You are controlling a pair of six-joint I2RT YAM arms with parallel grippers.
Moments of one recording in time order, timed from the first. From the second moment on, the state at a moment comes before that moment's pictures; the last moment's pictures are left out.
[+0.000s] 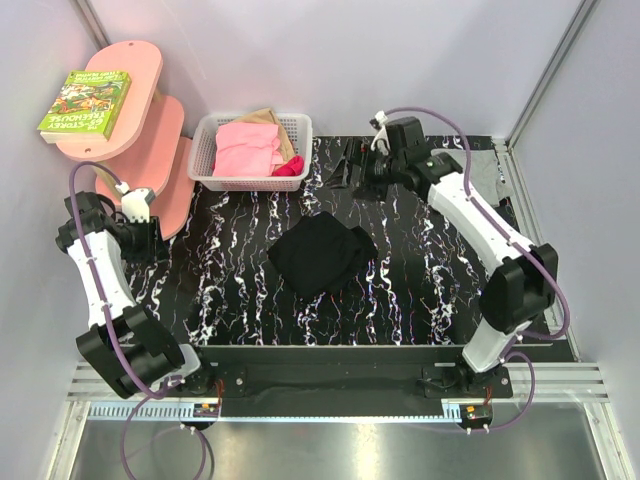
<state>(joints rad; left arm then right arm) 0.58 1.30 1.18 -1.06 0.50 0.55 0.45 1.73 1.67 -0.60 -0.42 0.63</state>
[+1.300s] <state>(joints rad) 0.58 1.30 1.18 -1.06 0.50 0.55 0.32 1.86 1.00 -0.24 -0.85 0.92</state>
